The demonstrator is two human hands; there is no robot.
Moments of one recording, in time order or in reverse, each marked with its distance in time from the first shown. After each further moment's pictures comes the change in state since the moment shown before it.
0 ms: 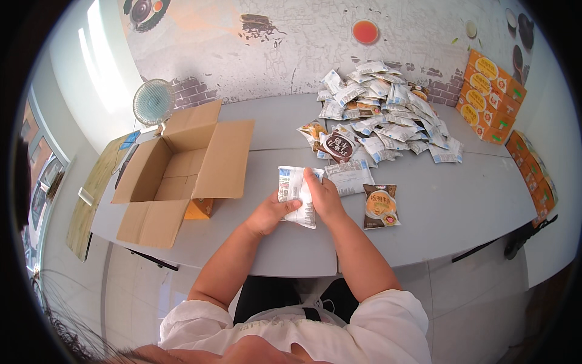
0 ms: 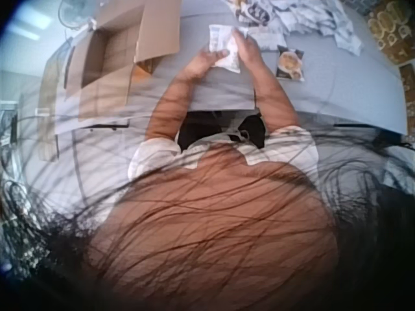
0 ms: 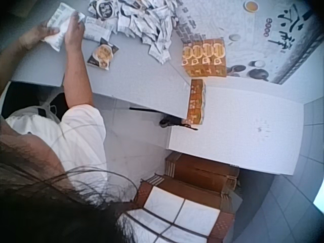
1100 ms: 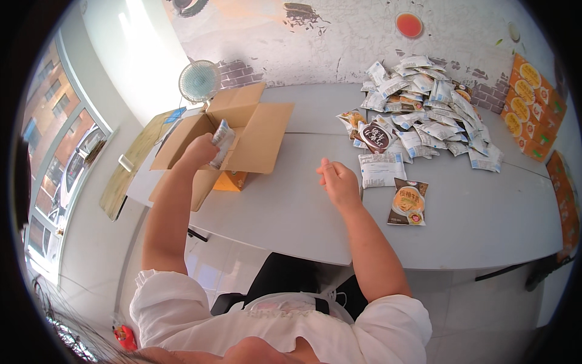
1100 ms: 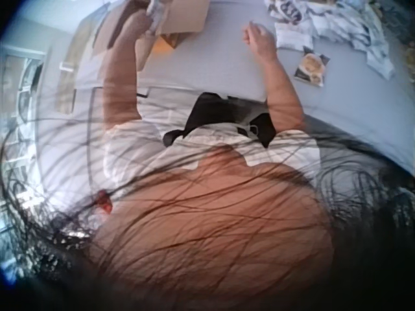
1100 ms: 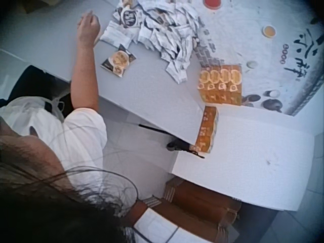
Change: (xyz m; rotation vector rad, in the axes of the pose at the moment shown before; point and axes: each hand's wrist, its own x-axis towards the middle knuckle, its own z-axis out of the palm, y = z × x) left_hand -0.092 0.177 -0.133 1.523 0.905 -0.477; right_hand -0.014 -0.009 0.016 -0.188 -0.061 -0.085
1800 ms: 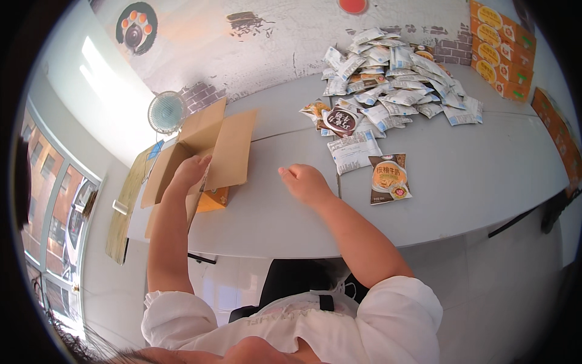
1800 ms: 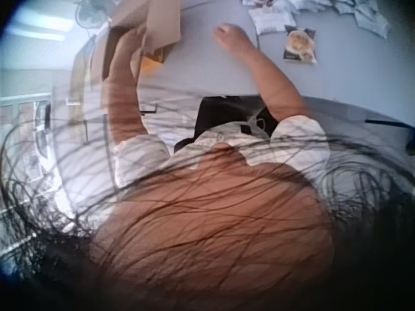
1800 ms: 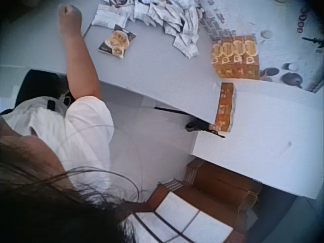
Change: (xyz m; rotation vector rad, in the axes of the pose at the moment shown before) left_hand -0.004 0.042 0.013 0.111 -0.021 0.097; right_hand 0.005 0.017 0.007 -0.224 -0.120 -0.116
